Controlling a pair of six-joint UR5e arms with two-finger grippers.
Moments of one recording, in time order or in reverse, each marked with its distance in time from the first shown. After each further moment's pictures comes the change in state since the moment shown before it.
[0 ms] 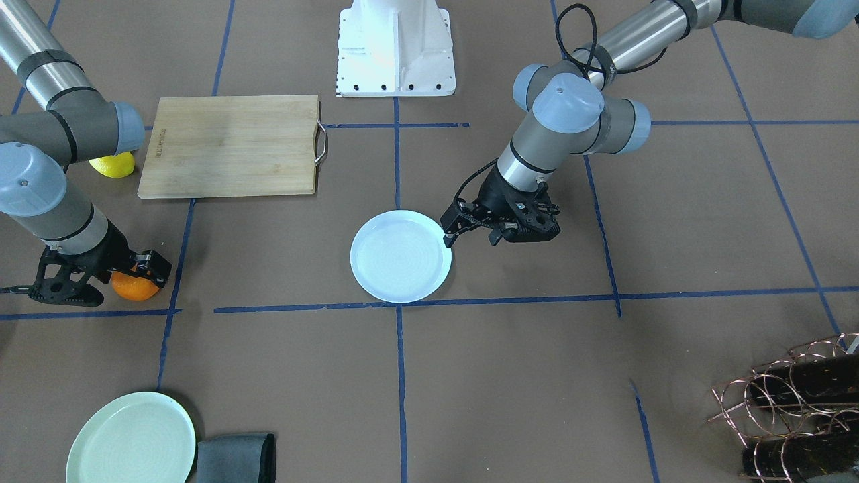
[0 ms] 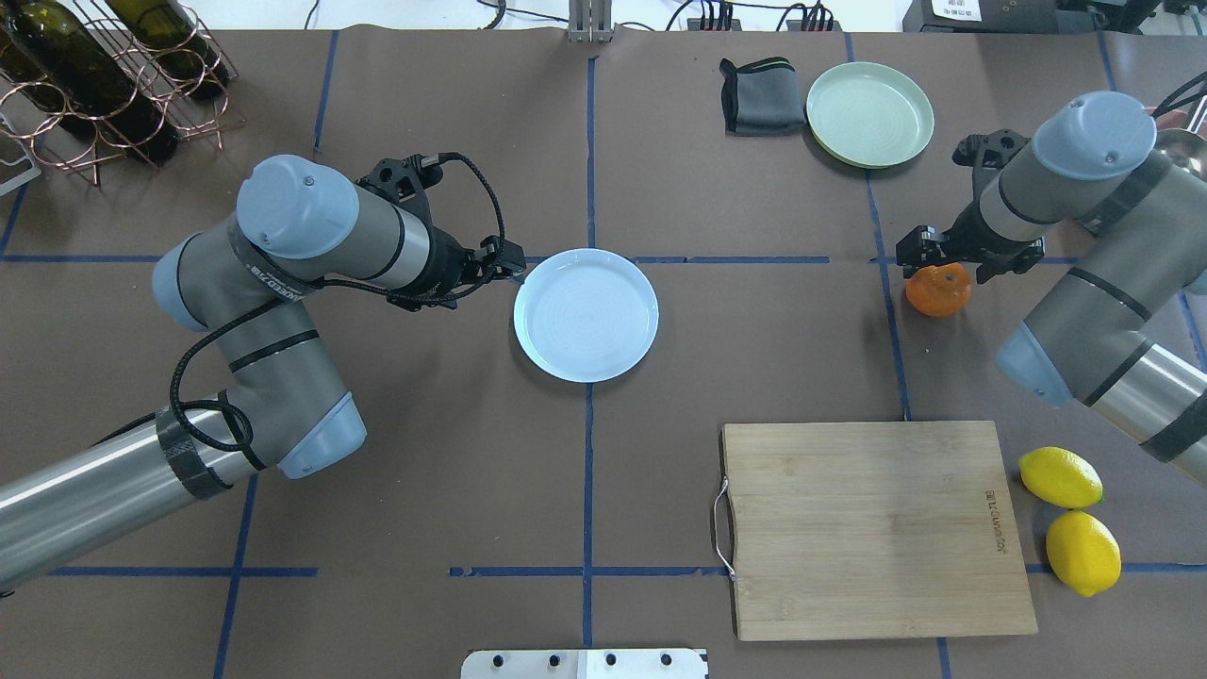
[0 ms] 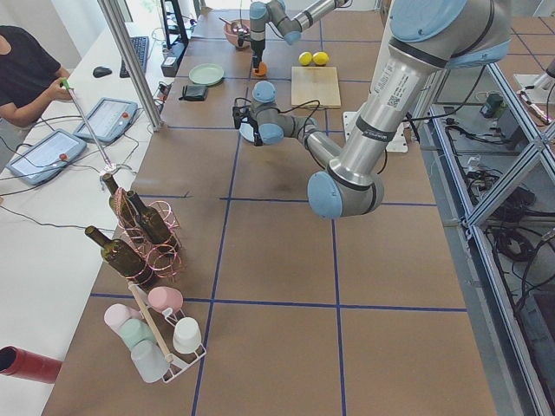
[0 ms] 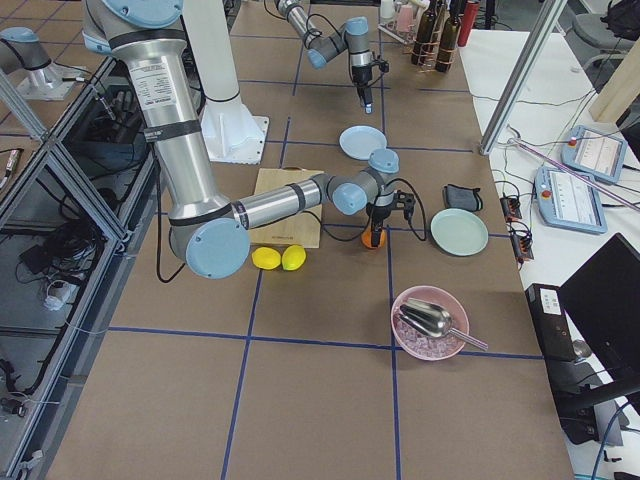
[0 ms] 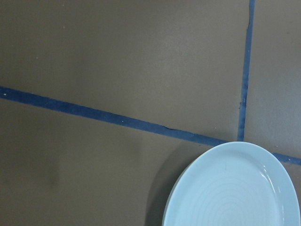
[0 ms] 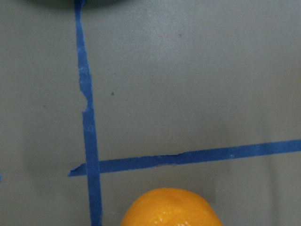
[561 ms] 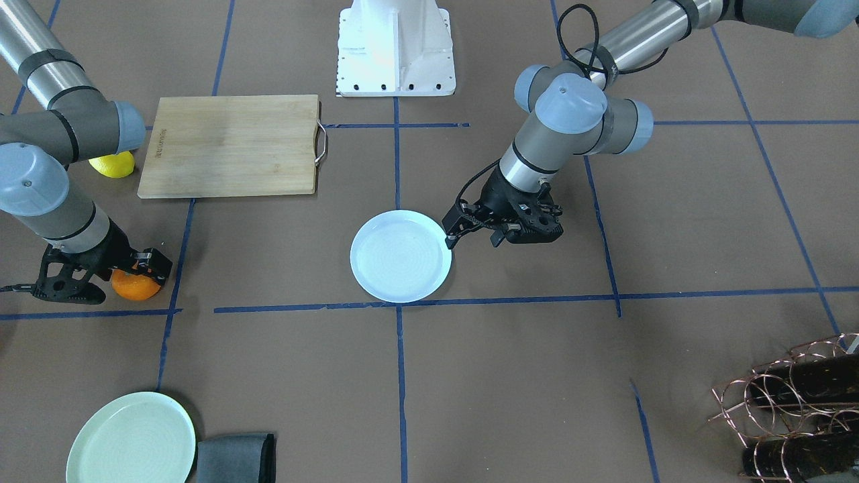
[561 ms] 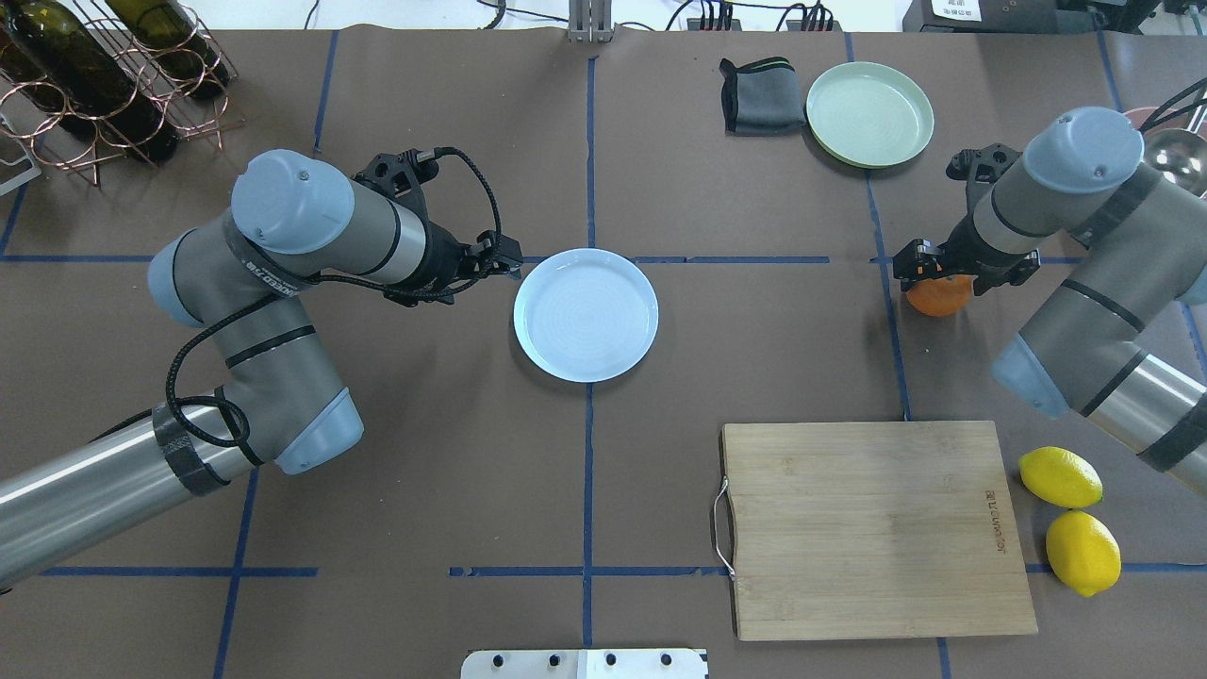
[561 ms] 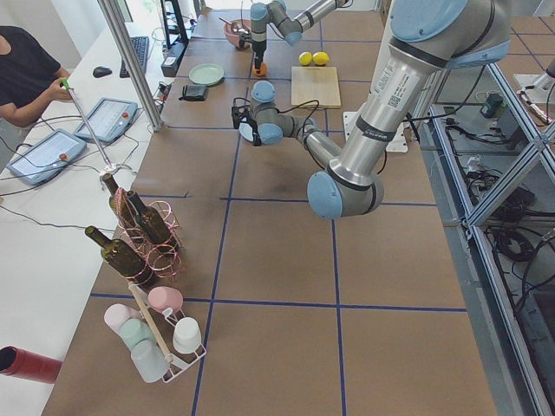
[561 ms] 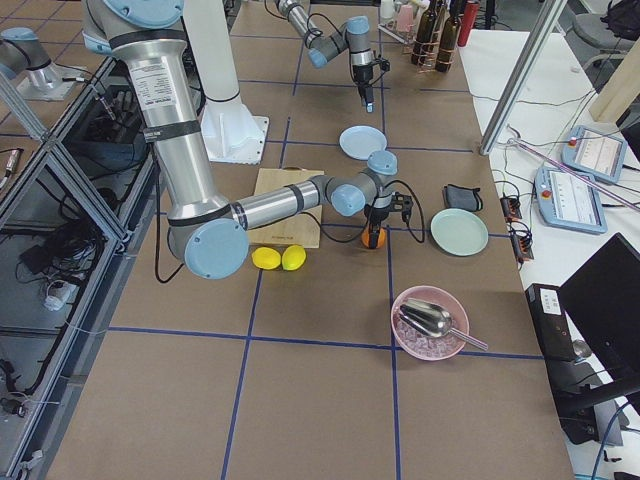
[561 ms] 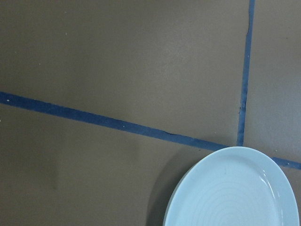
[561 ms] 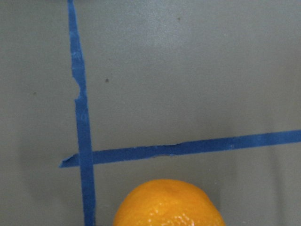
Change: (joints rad) left arm -0.006 0.000 -0.001 0.000 0.000 0.000; right arm -0.004 -0.007 0.001 -0.003 0.003 -0.001
